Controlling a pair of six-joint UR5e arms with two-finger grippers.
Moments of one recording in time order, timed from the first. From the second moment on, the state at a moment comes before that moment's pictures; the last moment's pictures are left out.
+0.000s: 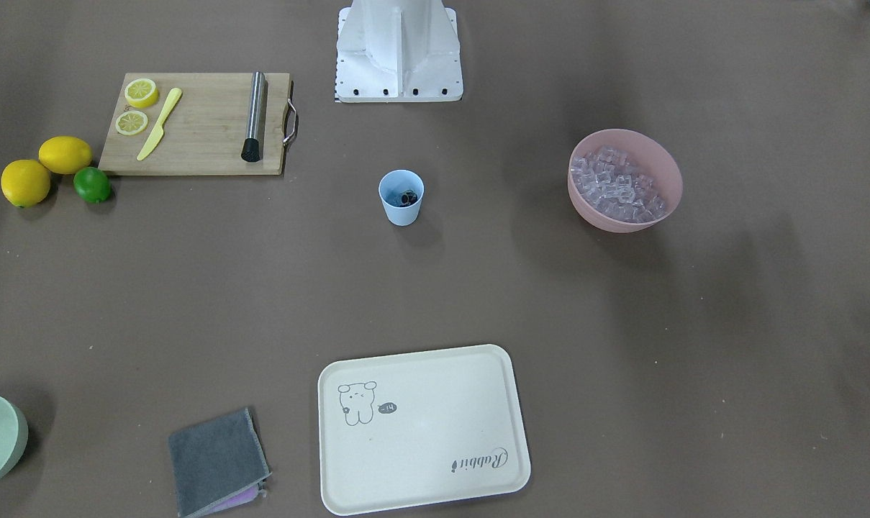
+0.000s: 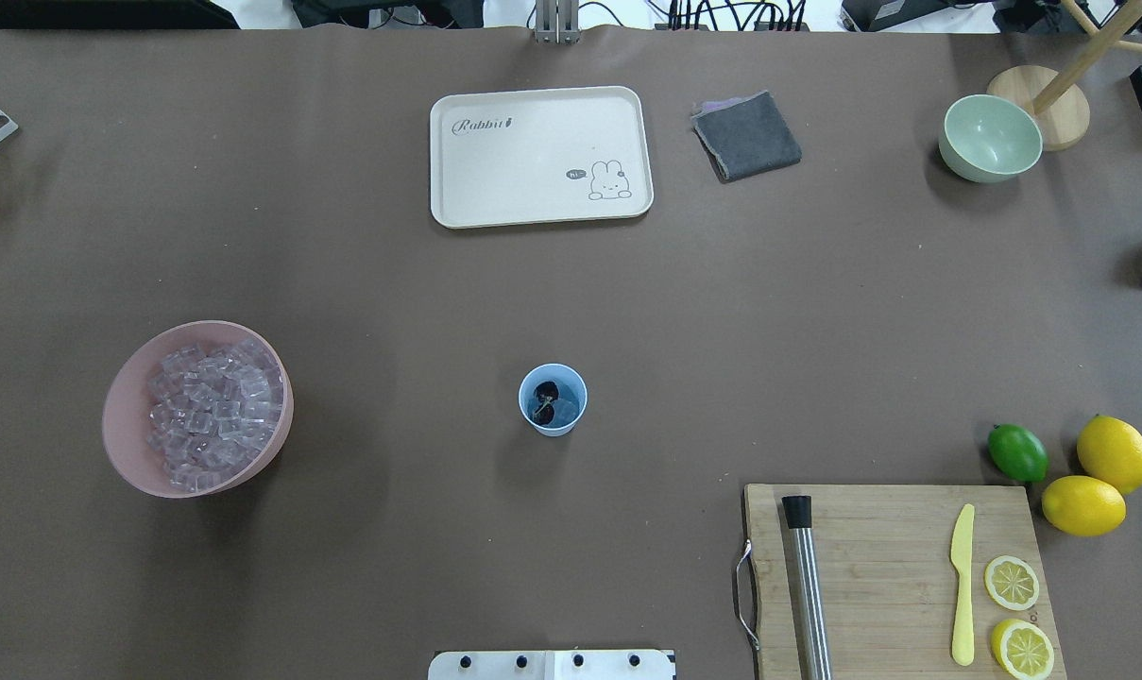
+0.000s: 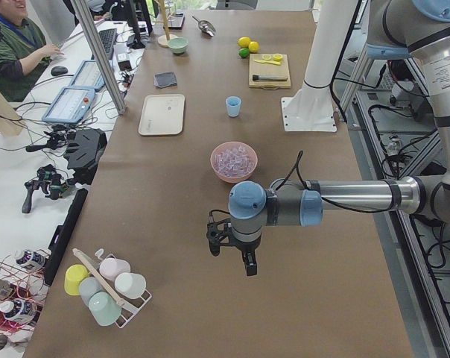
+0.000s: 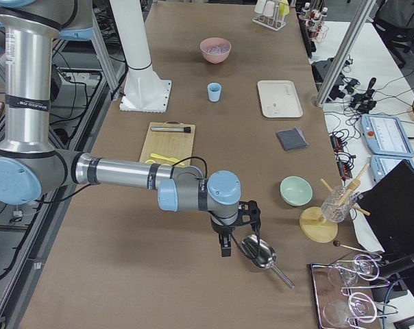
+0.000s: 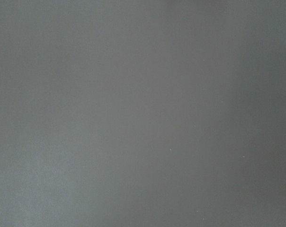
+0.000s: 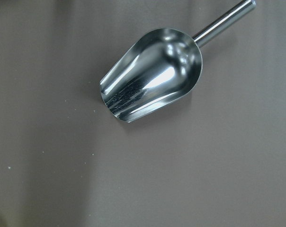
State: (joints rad) left arm -1.56 -1.22 -1.90 -1.56 -2.33 -0.17; right arm 1.59 -1.69 1.62 -1.44 2.30 -0.09
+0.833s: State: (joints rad) left arm -1.56 -1.23 -1.90 -1.57 -2.33 -0.18; right arm 1.60 -1.74 1.63 -1.44 2.34 -0.10
